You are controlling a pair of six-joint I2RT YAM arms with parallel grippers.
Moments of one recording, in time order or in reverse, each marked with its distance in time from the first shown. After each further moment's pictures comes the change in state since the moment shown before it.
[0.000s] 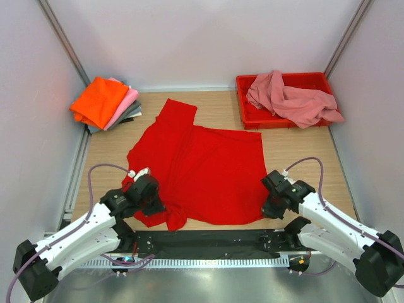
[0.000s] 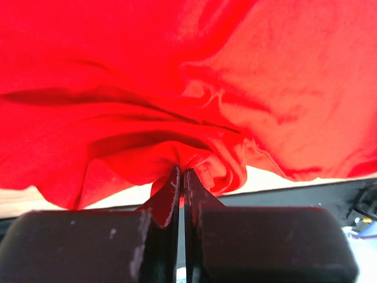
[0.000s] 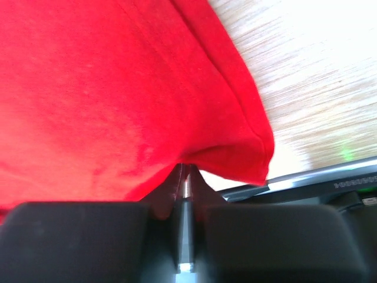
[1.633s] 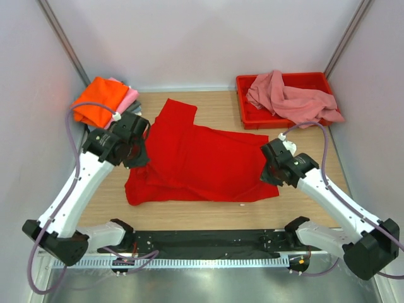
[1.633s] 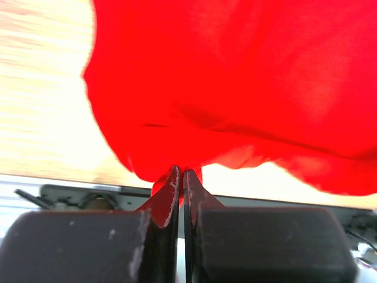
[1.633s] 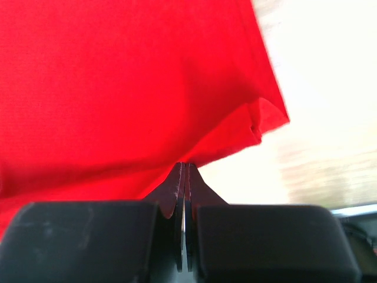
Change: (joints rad) left arm 0.224 0.428 0.956 -0.572 -0.159 0.376; right arm -0.066 0.153 0.410 -0.019 0.170 -0.250
